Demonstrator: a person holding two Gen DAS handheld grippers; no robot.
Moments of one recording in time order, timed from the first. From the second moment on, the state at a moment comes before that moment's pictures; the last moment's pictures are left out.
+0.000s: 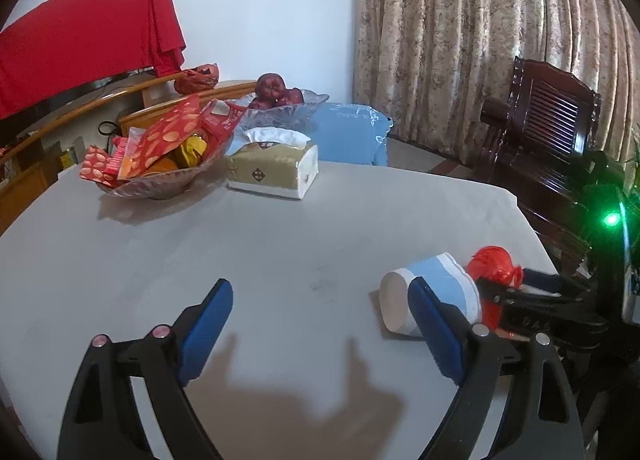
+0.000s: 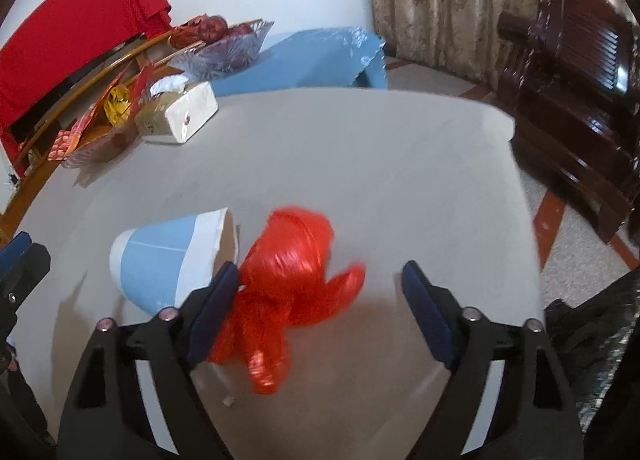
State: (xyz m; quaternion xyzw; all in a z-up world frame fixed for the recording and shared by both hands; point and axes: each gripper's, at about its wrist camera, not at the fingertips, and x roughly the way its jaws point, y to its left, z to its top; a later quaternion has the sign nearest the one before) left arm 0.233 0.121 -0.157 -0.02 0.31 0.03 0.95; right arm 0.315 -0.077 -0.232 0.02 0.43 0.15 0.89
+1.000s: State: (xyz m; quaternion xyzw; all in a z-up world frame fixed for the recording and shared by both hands) left arm 0.290 0.034 -0.206 0.01 0.39 0.00 0.92; right arm 0.307 -0.124 -0.201 0.06 0.40 0.15 0.90
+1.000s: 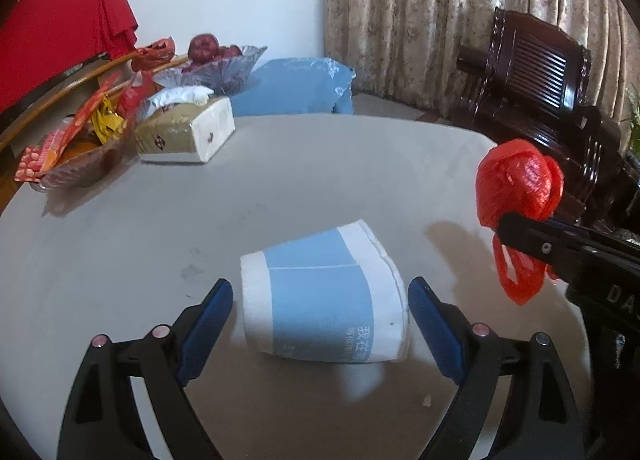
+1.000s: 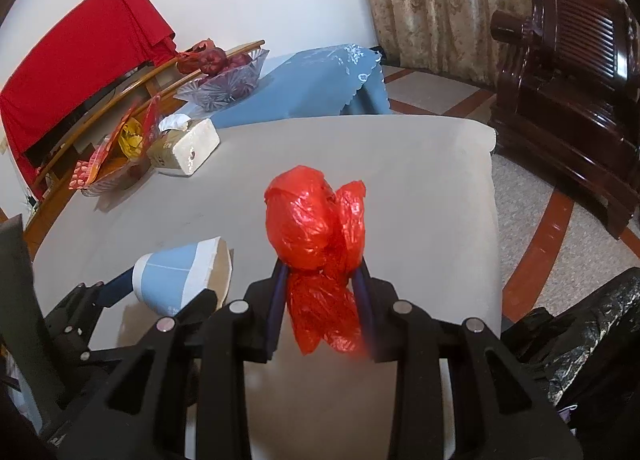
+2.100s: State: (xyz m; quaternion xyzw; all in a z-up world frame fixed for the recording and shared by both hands) left arm 0.215 0.020 -0.104 0.01 0.32 -0.03 0.95; right arm 0.224 -0.151 -0.125 0.08 0.34 0.17 0.92
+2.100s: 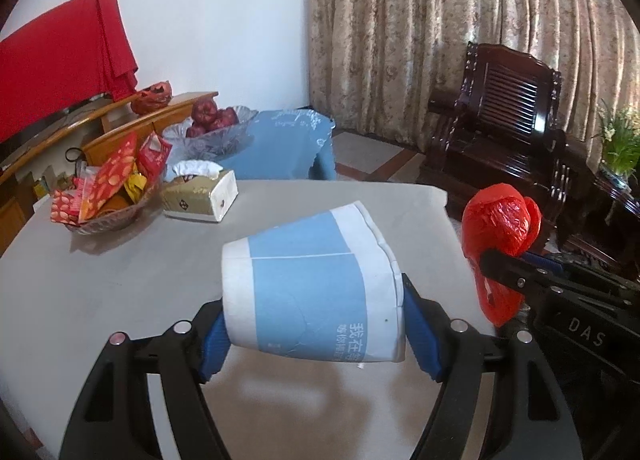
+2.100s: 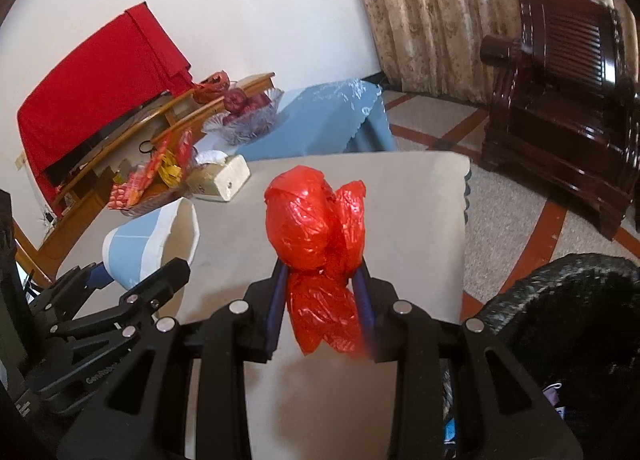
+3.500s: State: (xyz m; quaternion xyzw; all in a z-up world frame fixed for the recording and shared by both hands) left arm 0.067 -0.076 -0.030 0.03 0.24 -0.14 0.96; right arm 0.034 -0.264 -0.049 0.07 0.27 0.11 0.96
